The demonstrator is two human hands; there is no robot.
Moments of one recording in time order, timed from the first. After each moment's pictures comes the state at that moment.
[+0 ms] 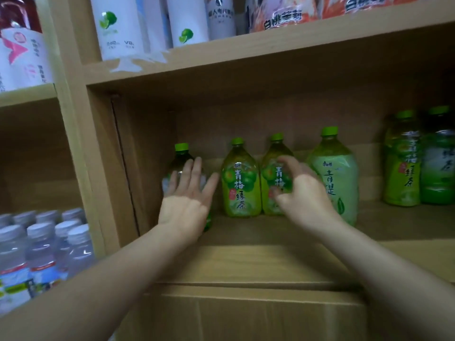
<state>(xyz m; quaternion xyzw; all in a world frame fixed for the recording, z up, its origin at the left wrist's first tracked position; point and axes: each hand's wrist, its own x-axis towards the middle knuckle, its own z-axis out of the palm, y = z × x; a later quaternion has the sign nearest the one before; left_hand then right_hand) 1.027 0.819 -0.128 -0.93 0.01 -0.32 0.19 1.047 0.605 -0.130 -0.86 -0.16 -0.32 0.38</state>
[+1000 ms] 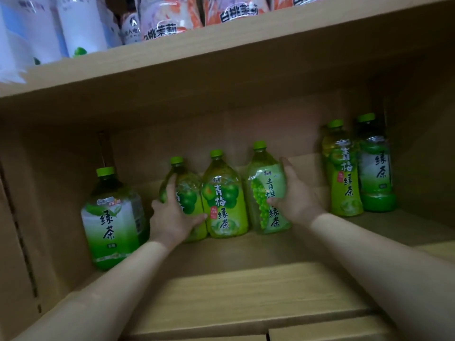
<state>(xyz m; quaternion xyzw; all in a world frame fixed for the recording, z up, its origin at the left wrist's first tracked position) 1.111 0.723 -0.137 -0.91 -0.08 -0.32 -0.26 1.151 0.479 -0.143 -0.86 -0.08 -0.26 0.43</state>
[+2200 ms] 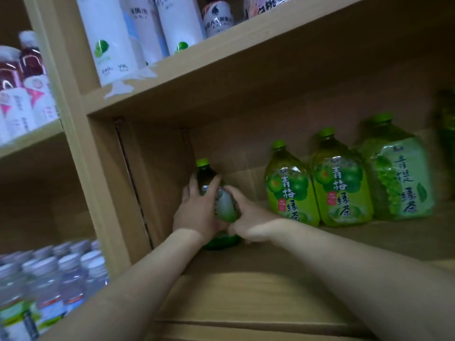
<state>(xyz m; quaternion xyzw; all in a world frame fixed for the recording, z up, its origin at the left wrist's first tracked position) 1.074 0.844 -0.116 -0.95 -0.06 -0.31 0.03 1.101 0.707 -0.132 -0.83 -0.34 0.00 0.44</state>
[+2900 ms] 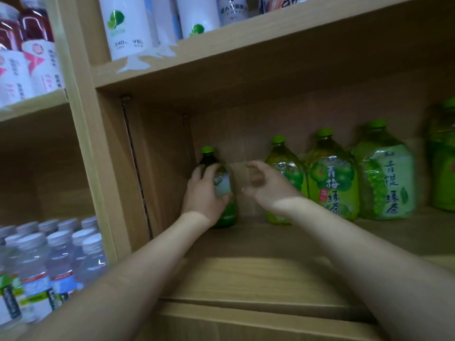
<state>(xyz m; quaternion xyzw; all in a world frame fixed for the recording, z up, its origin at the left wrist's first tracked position) 1.076 0.834 -0.121 -0.90 0.01 -0.39 -0.17 1.098 0.675 -0.115 -0.82 -0.27 -0.17 0.48</state>
